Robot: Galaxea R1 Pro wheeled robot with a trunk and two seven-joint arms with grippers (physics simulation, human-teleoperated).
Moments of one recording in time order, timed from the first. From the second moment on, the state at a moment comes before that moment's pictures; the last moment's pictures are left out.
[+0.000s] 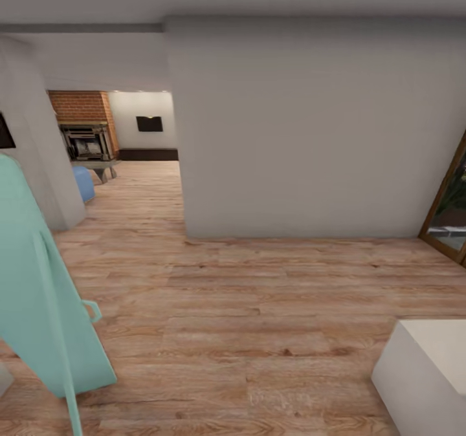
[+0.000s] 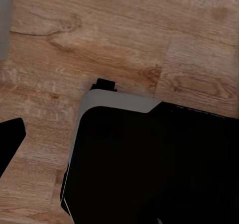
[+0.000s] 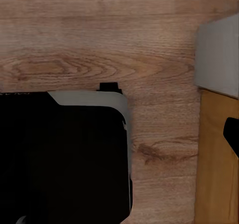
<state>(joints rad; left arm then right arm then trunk) -0.27 -0.01 -0.02 0.00 0.27 0.03 0.05 -0.23 -0.02 0.25 0.03 -0.27 -0.07 -0.03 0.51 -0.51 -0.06</state>
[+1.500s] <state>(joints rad) -0.27 -0.01 -0.02 0.00 0.27 0.02 0.05 -0.23 -0.02 0.25 0.03 -0.27 -0.07 -0.03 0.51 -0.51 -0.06</state>
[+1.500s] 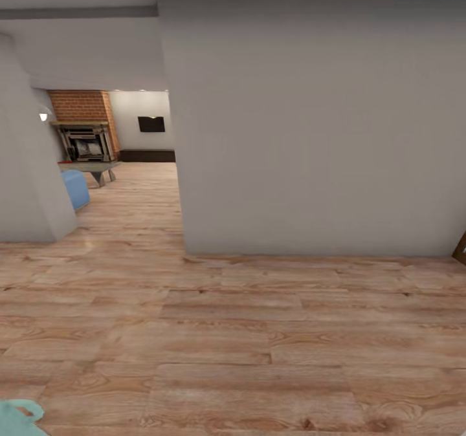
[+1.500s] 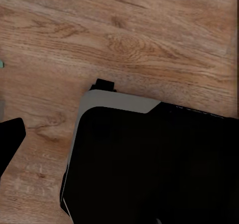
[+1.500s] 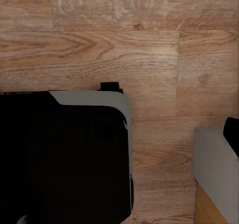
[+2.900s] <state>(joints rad) -0.27 -0.01 -0.02 0.00 0.27 0.02 0.05 -0.23 -0.02 0.25 0.03 -0.28 -0.07 -0.03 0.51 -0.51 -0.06</state>
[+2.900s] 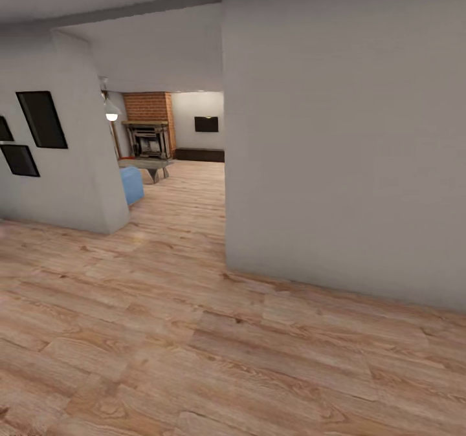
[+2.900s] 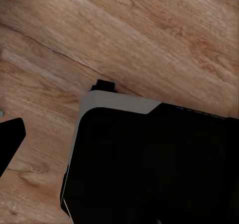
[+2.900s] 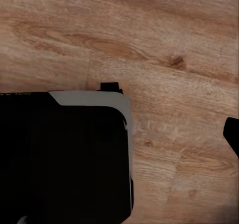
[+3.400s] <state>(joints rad) -0.27 -0.01 -0.02 0.00 0.27 0.02 0.05 -0.23 -0.02 0.25 0.03 -0.28 -0.07 -0.03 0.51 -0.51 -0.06</state>
